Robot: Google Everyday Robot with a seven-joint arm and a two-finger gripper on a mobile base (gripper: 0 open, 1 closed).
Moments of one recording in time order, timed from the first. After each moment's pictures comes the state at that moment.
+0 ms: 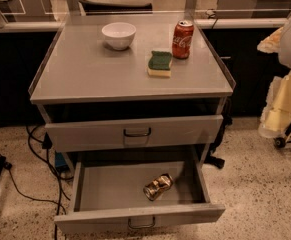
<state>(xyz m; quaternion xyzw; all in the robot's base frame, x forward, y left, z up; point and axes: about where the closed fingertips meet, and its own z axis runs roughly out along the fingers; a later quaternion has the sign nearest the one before) 0.438 -0.217 0.976 -0.60 0.78 -0.03 0.16</state>
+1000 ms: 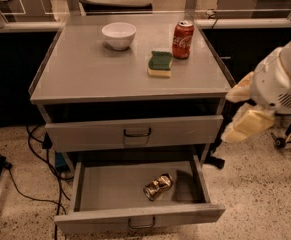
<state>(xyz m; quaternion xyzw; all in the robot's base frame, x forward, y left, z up) 0.440 -0.188 0.911 -0.59 0.78 0.03 0.20</state>
